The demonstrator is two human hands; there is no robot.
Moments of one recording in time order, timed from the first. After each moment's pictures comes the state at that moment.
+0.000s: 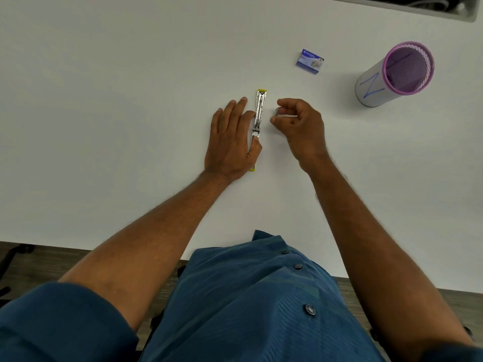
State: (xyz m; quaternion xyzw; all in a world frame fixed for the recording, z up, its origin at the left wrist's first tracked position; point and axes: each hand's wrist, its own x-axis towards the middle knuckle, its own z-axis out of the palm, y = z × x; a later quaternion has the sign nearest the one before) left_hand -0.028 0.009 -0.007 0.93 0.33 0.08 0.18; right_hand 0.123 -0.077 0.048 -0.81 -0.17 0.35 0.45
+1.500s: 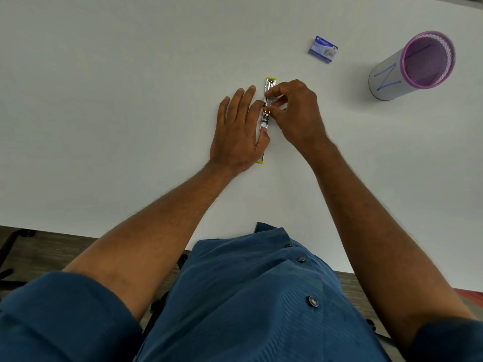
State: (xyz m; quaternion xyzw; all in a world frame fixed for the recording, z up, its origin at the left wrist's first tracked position) left_hand -0.025 0.007 -0.012 0.93 0.33 0.07 0.15; right_hand 0.122 -0.050 0.044 -0.84 -0.39 0.26 0.28
